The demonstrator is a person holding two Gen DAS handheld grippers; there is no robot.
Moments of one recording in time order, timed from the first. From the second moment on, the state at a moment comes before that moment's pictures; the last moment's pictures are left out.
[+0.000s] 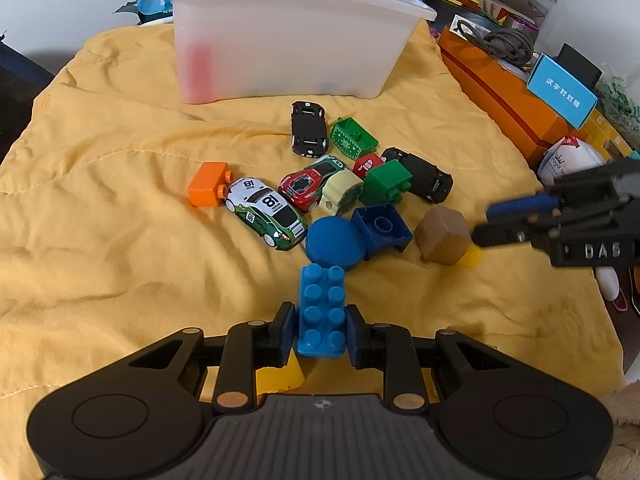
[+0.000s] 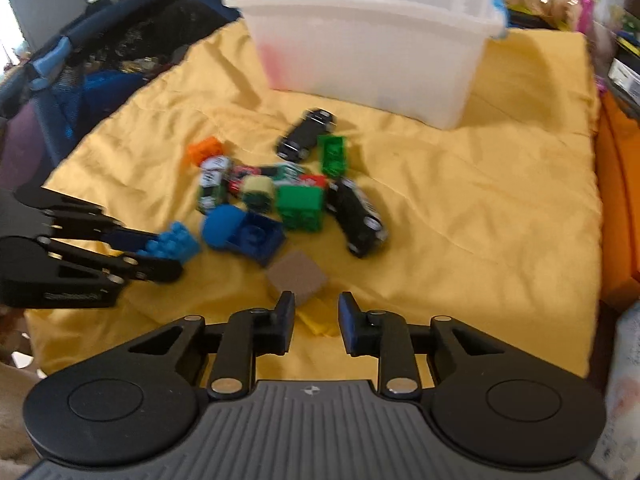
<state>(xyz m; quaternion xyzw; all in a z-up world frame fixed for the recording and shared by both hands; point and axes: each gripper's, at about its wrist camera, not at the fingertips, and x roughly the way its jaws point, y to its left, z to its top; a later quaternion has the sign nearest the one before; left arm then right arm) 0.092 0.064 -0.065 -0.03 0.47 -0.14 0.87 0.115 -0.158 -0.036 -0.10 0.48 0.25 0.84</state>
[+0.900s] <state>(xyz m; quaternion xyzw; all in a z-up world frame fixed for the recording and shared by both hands) 0.091 0.069 -0.065 -0.02 0.47 -0.15 0.87 0.124 -0.072 -0.058 -0.25 0.44 0.33 0.80</state>
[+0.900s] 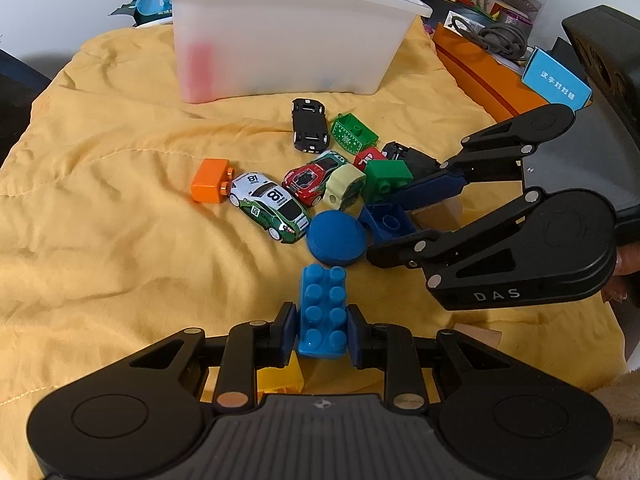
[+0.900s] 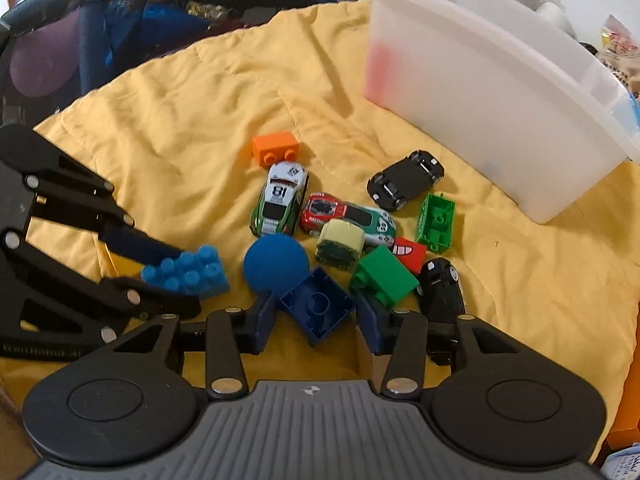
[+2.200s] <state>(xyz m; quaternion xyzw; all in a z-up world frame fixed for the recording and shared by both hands) 0.310 0.083 0.059 0.02 0.34 -0.06 0.94 0.282 -0.101 0.057 -0.01 0.30 0.13 0.94</state>
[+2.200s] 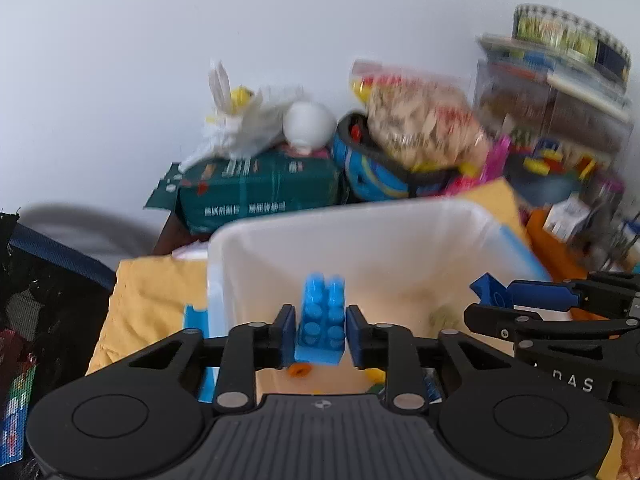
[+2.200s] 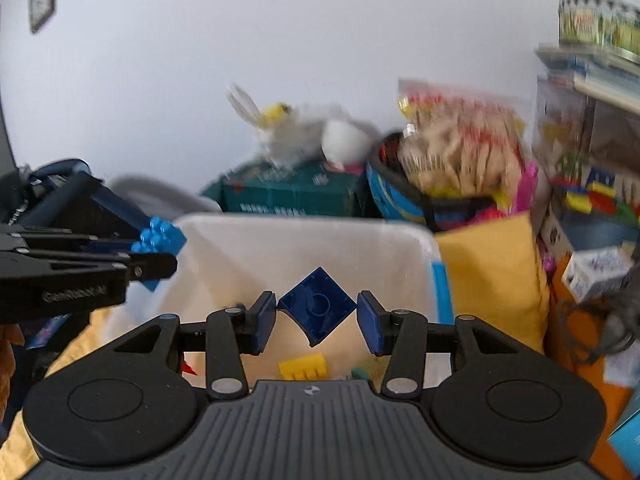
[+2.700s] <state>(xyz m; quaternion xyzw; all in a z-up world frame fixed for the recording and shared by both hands) 0.227 0.079 0.087 0.01 0.29 -0.08 0.95 0.256 -0.117 0.061 0.01 0.30 0.16 0.94</state>
